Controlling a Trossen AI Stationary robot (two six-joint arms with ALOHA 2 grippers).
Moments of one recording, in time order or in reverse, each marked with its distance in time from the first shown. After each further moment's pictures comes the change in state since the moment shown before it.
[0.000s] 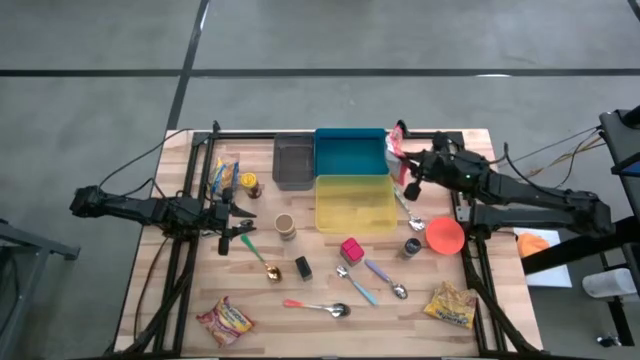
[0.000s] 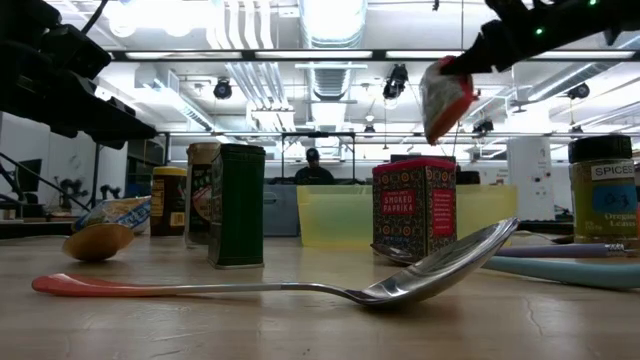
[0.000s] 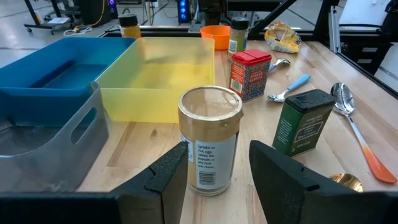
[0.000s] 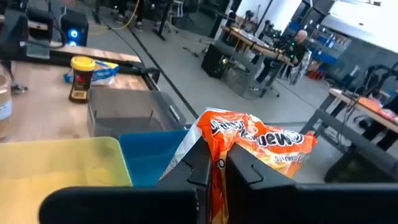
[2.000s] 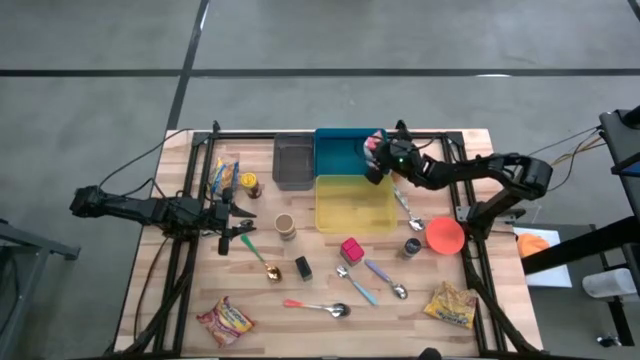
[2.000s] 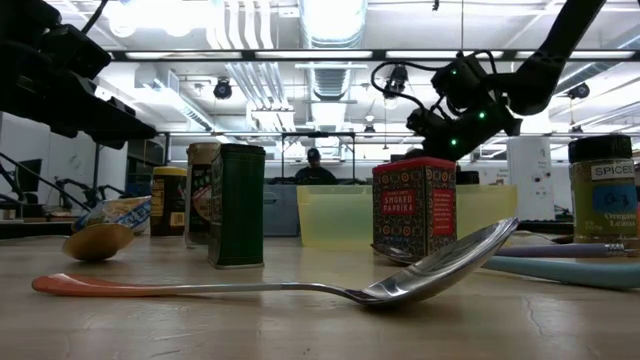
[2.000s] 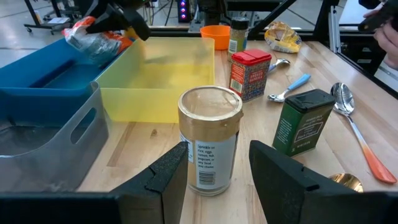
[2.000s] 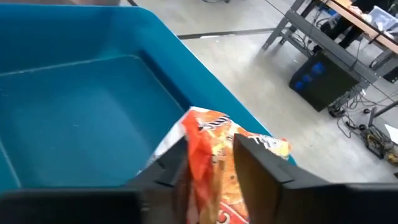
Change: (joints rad) left arm 0.000 0.000 0.000 0.000 0.000 0.000; right arm -0.242 0.818 0.030 0.487 0.076 0.080
